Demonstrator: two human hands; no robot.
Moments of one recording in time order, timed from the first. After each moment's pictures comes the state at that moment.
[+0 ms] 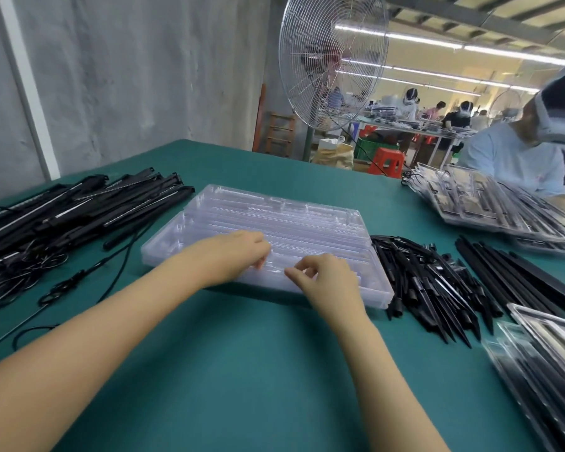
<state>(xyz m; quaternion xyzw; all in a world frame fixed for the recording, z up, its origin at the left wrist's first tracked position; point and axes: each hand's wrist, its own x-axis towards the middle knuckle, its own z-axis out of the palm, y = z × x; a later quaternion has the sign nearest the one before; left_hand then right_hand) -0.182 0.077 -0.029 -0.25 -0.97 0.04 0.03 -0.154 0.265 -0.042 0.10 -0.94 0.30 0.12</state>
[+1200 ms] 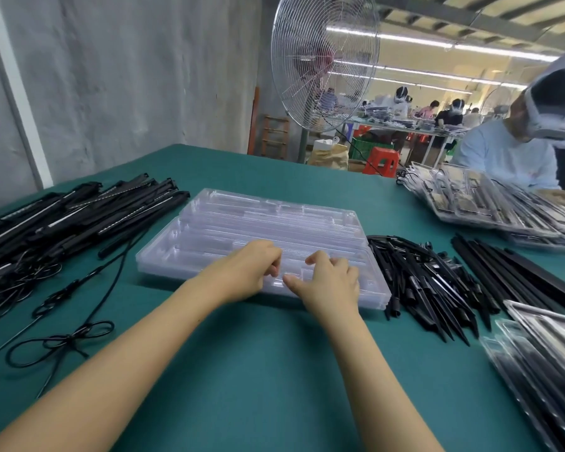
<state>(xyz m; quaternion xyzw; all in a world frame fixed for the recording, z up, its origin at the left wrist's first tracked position) -0.181 0.105 -0.045 -0.19 -0.96 -0.18 0.06 -0.155 0.258 -0.046 -0.02 -0.96 0.27 0.07</state>
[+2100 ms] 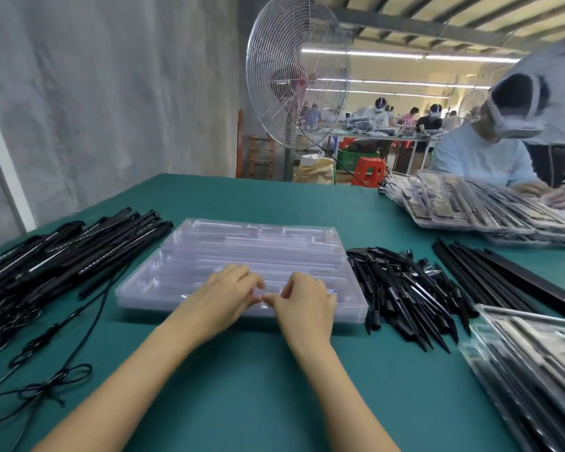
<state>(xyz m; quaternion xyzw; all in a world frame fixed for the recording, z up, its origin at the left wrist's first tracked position) -0.168 0.107 -0.049 -0.28 -0.93 -0.11 0.22 -0.159 0.254 -0.050 0.00 -0.93 0.32 0.20</state>
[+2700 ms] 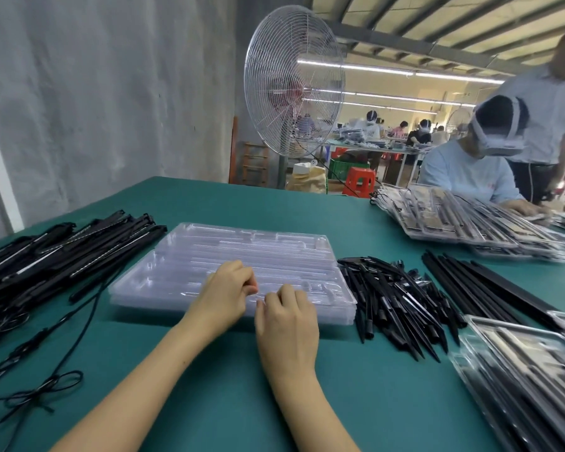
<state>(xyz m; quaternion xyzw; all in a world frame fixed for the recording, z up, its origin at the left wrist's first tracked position) -0.175 0.122 -0.042 -0.16 -0.92 -0.28 0.21 -0.137 0.236 -0.063 0.07 -0.89 0.13 0.42</state>
